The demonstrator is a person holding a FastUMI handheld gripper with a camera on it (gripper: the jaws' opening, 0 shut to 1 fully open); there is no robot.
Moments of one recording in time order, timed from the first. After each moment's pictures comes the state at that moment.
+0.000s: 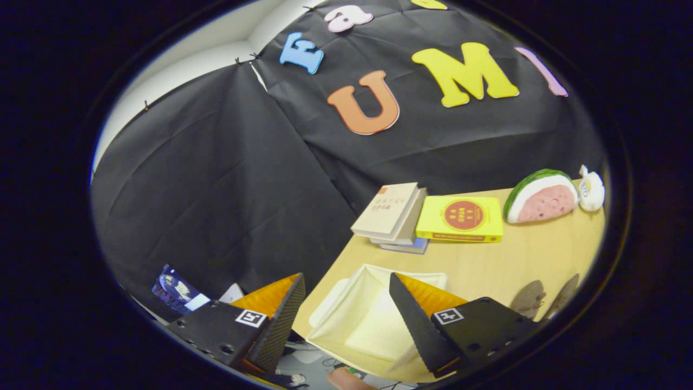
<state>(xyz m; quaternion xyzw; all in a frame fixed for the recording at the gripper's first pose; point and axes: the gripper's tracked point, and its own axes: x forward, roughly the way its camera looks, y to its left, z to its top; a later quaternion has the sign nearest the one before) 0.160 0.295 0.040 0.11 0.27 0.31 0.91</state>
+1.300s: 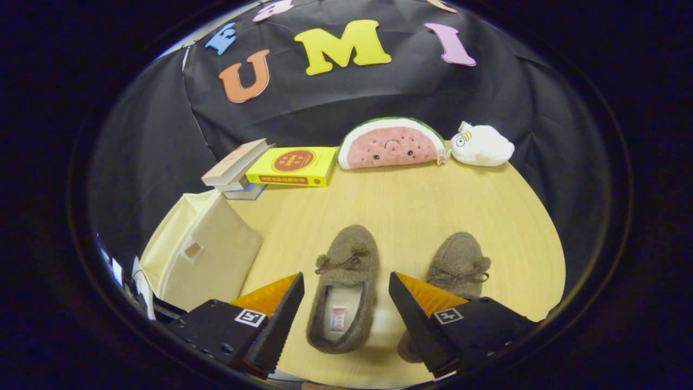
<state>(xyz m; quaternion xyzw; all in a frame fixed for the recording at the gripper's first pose) 0.179 0.011 -0.181 0.04 0.34 0.08 0.94</state>
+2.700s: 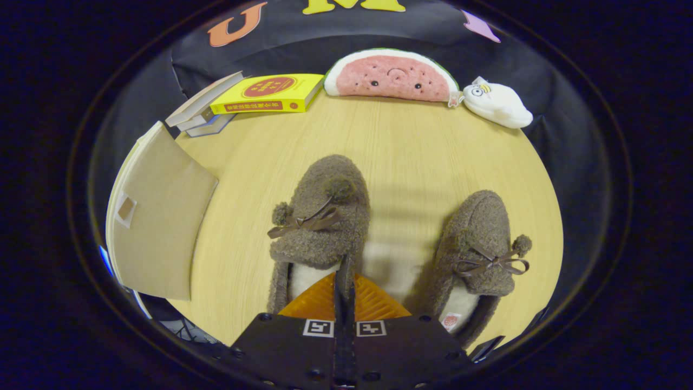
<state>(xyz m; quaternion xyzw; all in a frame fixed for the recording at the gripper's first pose) 0.194 0.000 -0.259 -0.02 0.51 0.04 0.86</state>
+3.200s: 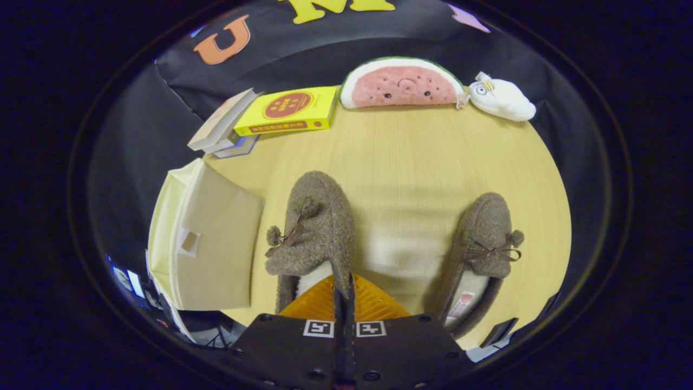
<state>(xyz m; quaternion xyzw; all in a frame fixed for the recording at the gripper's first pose) 0.171 0.050 -0.175 0.06 0.51 0.09 0.85</state>
